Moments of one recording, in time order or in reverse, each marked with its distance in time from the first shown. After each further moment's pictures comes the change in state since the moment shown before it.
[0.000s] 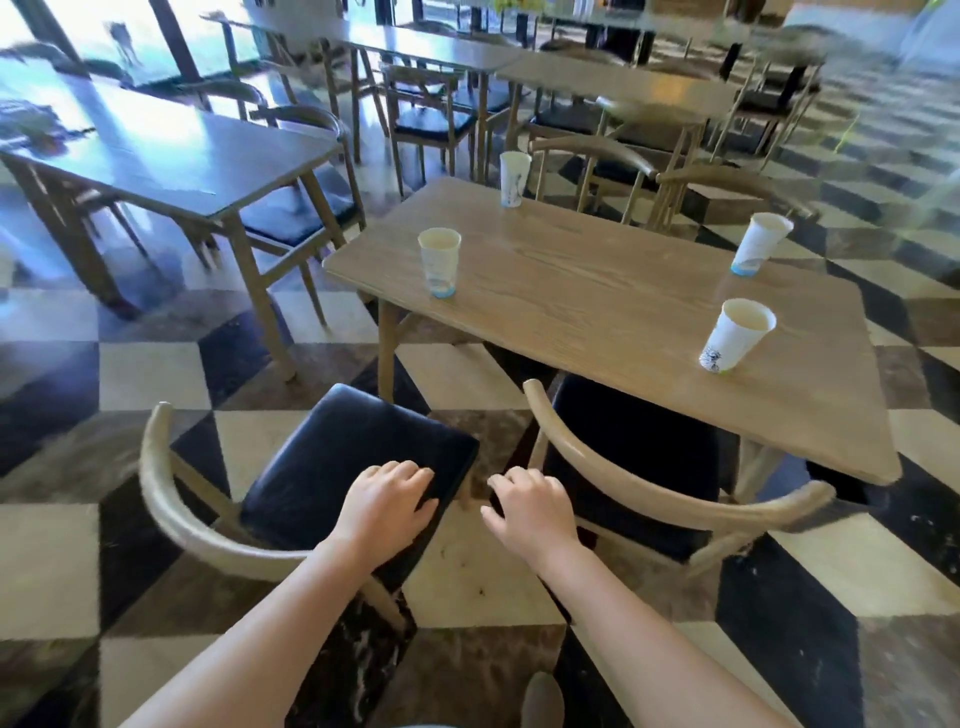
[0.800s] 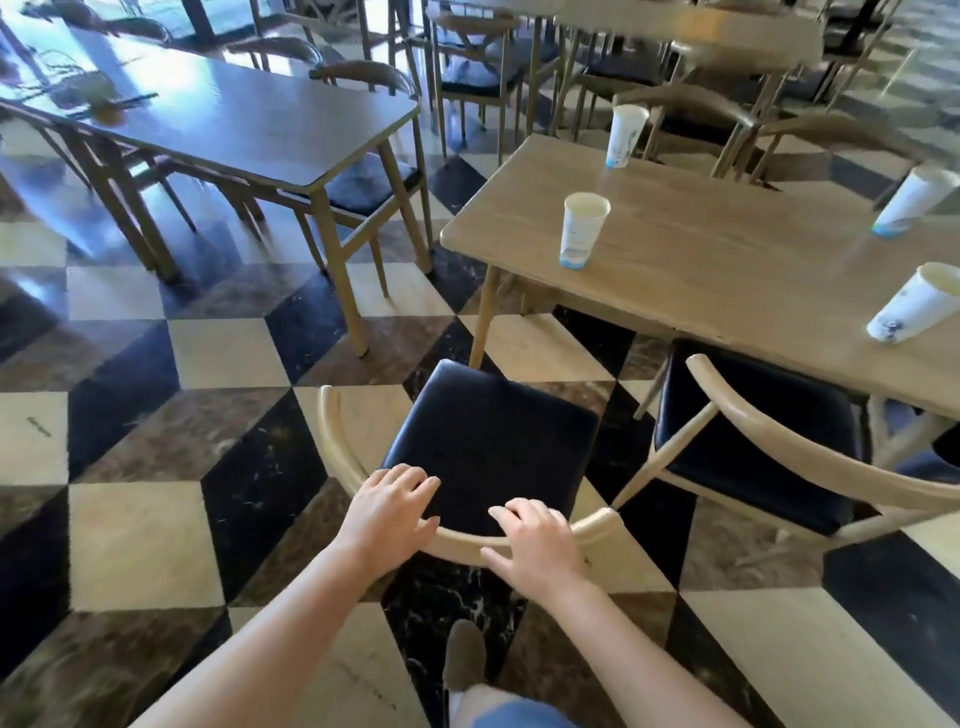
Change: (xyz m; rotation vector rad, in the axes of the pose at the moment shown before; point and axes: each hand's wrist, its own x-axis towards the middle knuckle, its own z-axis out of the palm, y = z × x) left_hand -0.098 -0.265 -0.033 0.044 -0.154 0.054; right_hand 0.055 -0.252 0.112 0.110 -0.193 0.022
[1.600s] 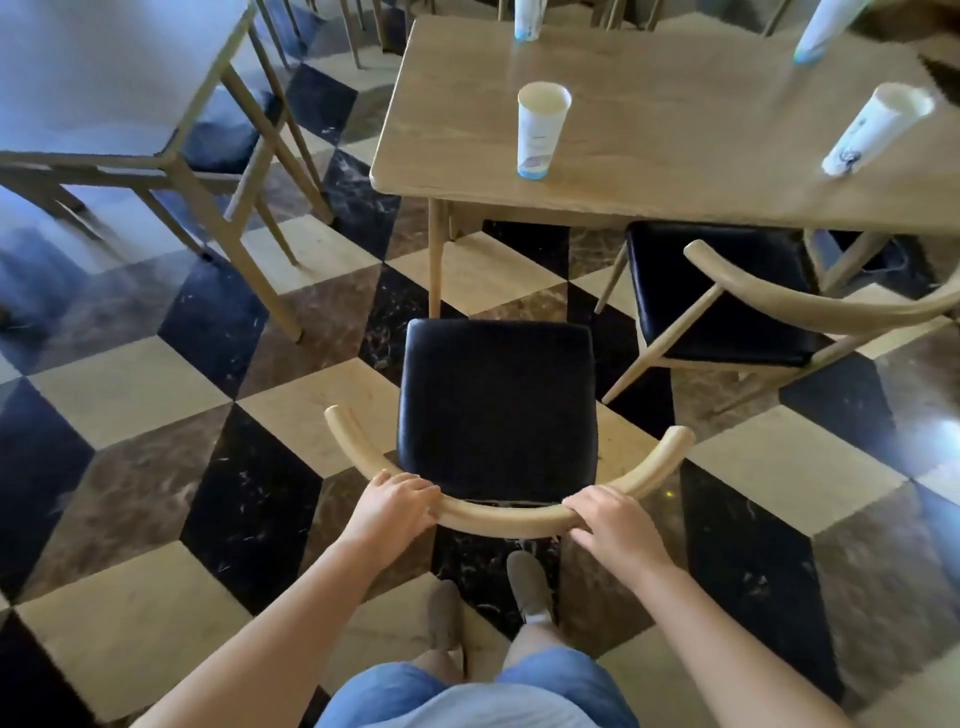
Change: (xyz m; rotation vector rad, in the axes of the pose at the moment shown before) left_hand 0.032 -0.155 0.030 -0.098 -0.318 0.305; right_hand 0.015 -0.060 0.041 0.087 0.043 0.376
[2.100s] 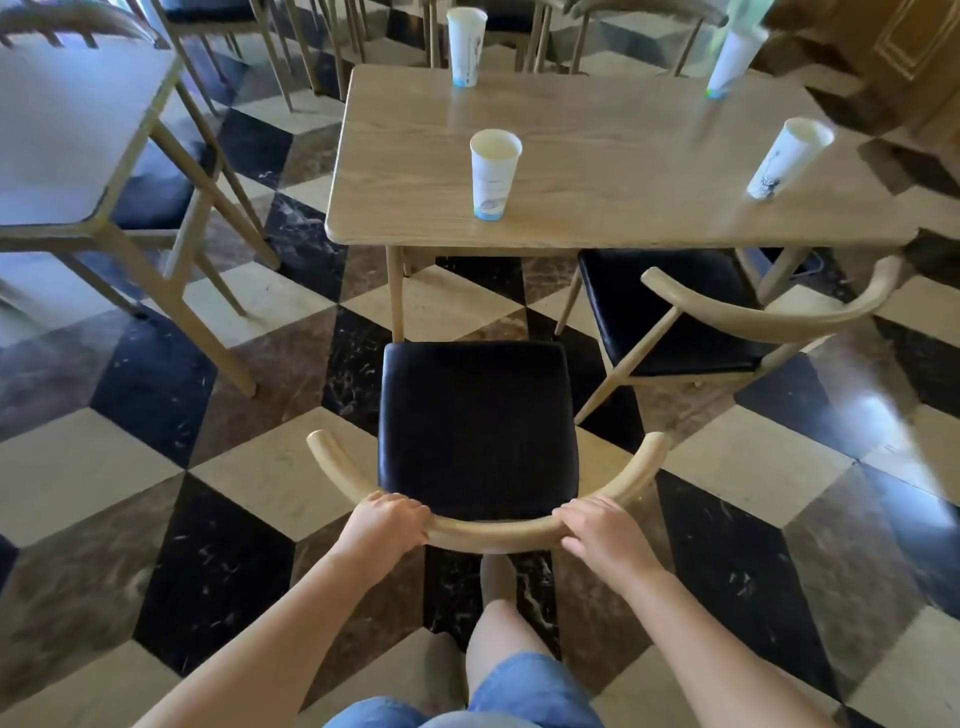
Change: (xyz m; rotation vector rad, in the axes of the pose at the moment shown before) left_hand 0.056 -0.036 -0.024 0.185 -0.122 0.128; right_hand 0.040 -0.010 -0.012 -0.056 0.008 0.061
